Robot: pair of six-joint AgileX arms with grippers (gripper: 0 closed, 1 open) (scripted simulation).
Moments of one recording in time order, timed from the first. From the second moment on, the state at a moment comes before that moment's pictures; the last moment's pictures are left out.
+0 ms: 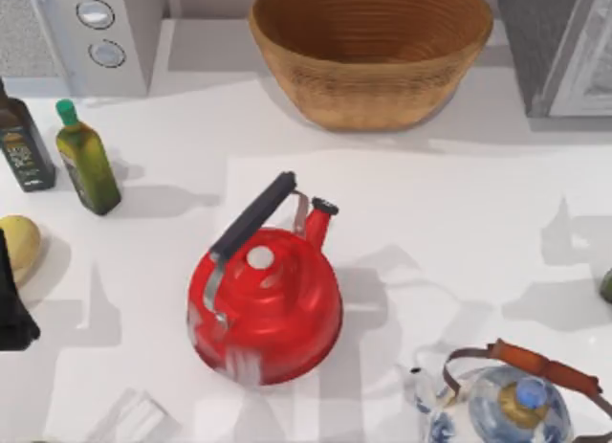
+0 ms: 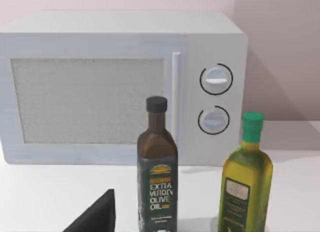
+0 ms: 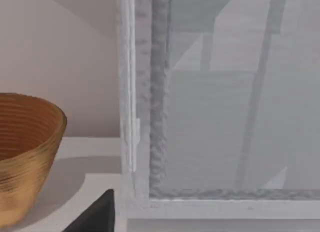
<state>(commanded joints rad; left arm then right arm) 0.00 0.00 0.00 0.00 0.00 0.00 0.00 0.54 0.62 -0.22 0.06 -0.01</state>
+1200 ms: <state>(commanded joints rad) 0.00 0.00 0.00 0.00 0.00 0.00 -0.06 0.06 0.04 0.06 -0.06 0.00</state>
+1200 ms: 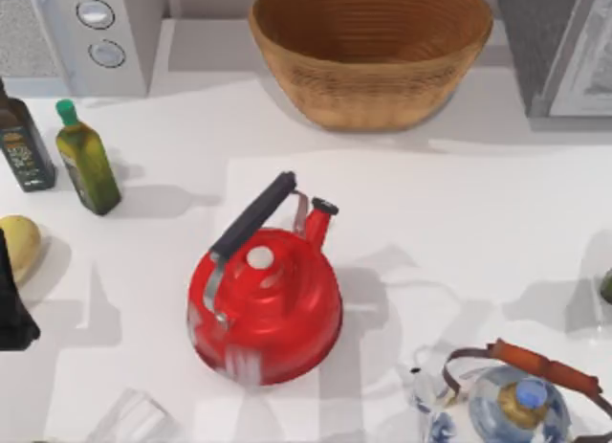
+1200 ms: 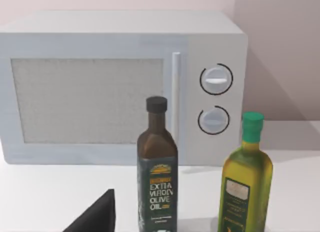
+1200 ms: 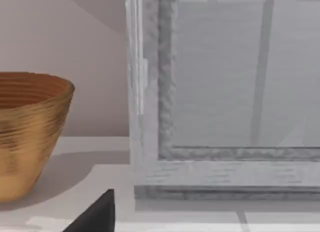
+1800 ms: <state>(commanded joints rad) 0.00 0.00 0.00 0.00 0.00 0.00 -0.64 0.73 0.27 0.68 -0.63 0.06</state>
